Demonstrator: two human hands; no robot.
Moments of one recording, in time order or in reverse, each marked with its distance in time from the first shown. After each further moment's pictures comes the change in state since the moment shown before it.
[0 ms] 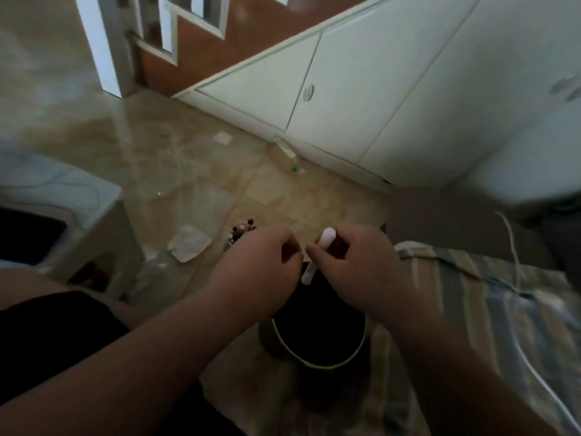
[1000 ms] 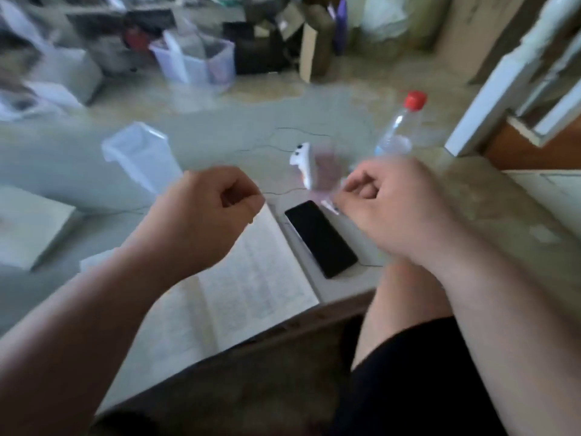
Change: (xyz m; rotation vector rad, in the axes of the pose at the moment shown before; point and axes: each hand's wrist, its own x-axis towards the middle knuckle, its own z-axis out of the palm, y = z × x) left_hand -0.318 -0.152 -0.290 0.179 0.888 -0.727; right_hand -0.006 -0.383 0.178 0.393 -0.524 -0.748
